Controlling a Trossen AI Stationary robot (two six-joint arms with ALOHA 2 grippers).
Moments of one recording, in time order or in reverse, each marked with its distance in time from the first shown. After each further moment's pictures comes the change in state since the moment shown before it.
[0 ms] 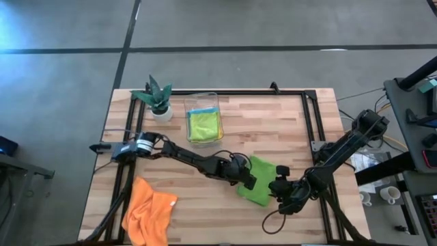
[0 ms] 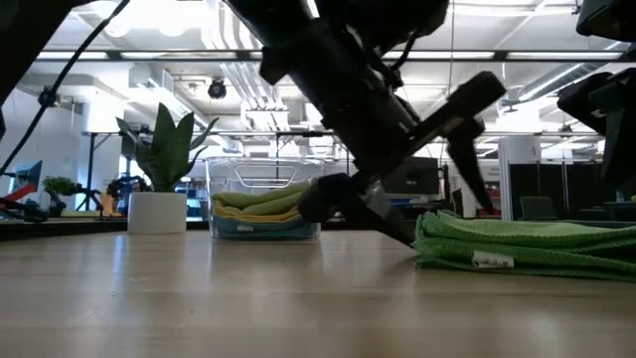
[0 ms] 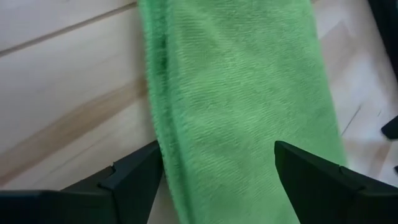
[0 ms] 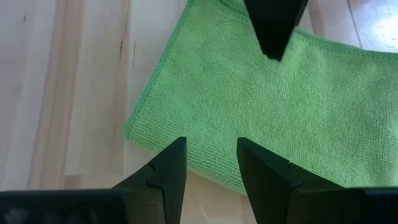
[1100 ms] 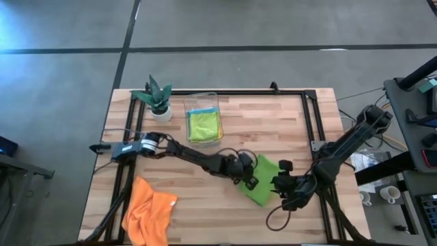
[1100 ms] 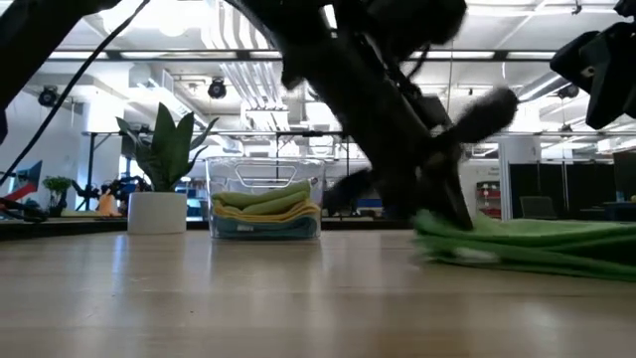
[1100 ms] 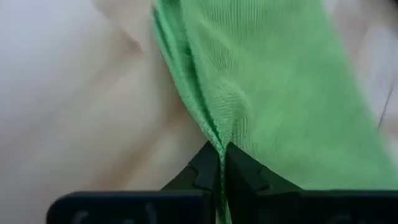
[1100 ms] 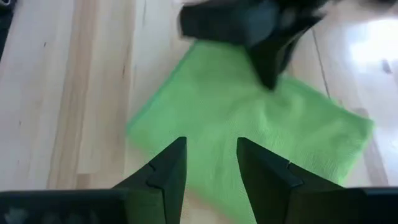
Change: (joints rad) left arm 0.022 0.022 0.087 -0.011 -0.064 0.321; right arm -0.015 -0.115 0.077 -0.164 0.012 -0.041
